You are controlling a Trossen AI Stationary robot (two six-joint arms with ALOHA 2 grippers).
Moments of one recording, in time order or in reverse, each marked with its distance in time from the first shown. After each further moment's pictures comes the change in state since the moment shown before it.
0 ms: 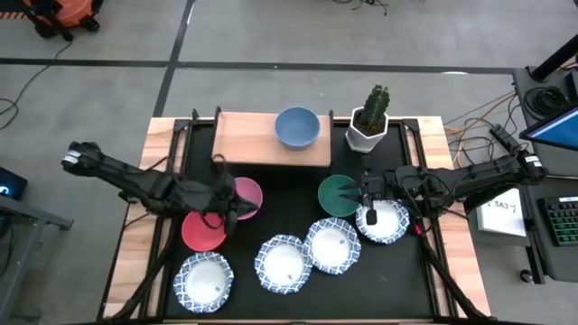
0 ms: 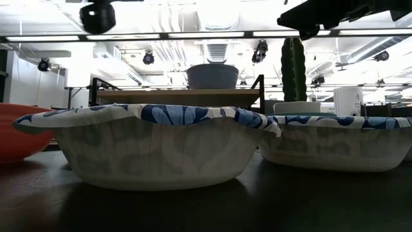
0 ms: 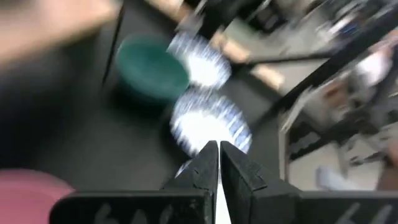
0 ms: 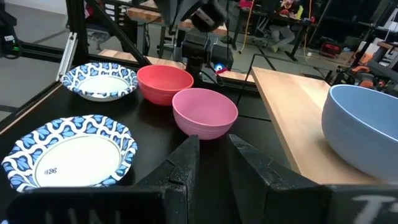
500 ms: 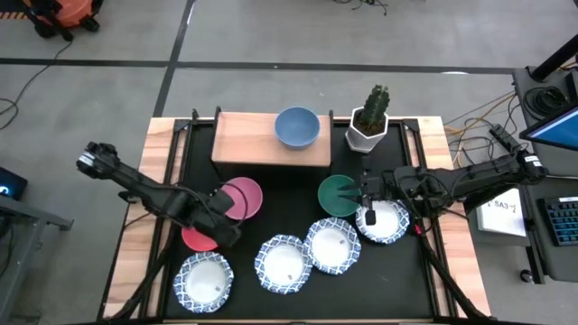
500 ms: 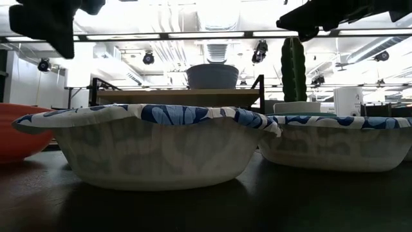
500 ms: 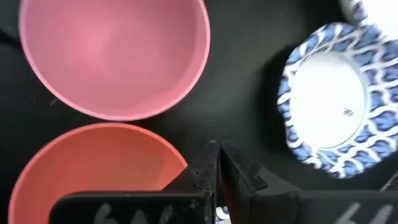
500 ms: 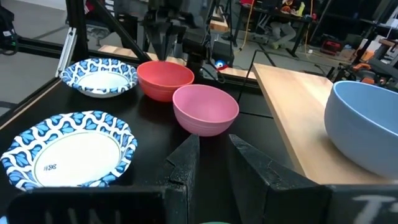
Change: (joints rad) left arm -0.115 0.253 0.204 -0.720 0.104 -0.492; right arm 0.000 0.014 0.000 0.000 0.000 -0.001
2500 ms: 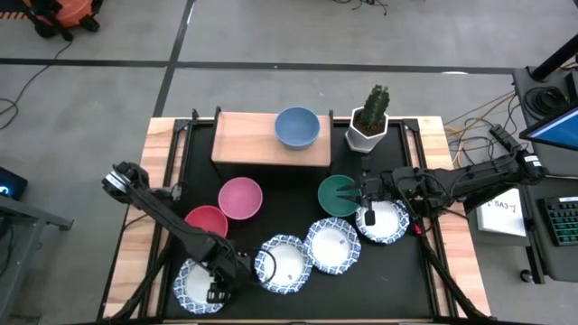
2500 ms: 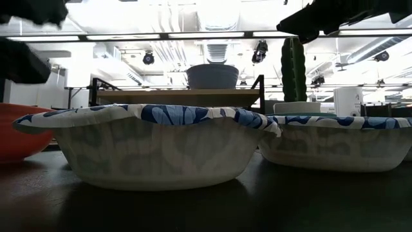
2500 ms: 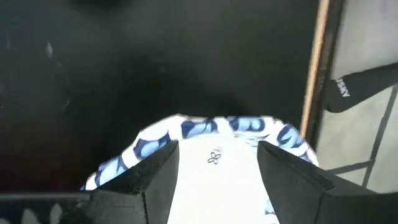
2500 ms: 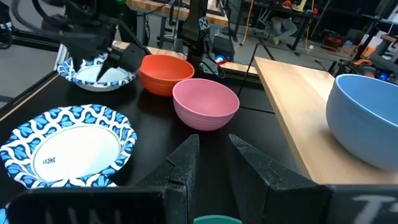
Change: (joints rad) left arm -0.177 0.371 0.019 0.336 0.493 0.635; right arm -0.001 0.006 -0.004 -0.013 0.002 -0.001
